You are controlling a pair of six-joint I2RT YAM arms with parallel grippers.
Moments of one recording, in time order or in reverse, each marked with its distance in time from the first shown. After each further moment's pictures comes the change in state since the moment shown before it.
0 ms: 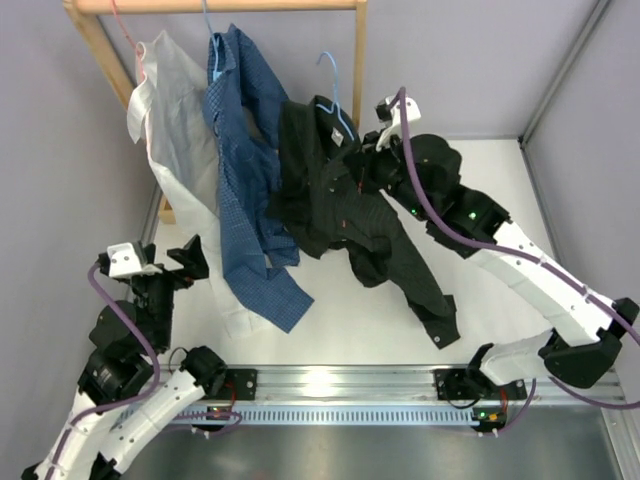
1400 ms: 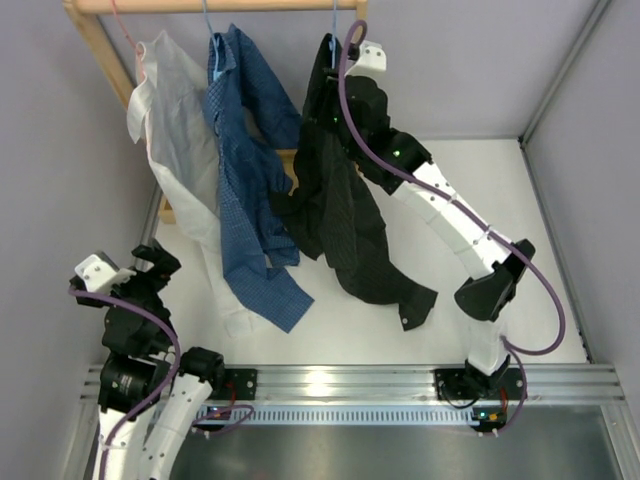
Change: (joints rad) left arm 0.433 -0.010 -0.041 -0.021 -0.068 -0.158; right arm -0.060 0.587 0.643 -0.047 0.307 0.214
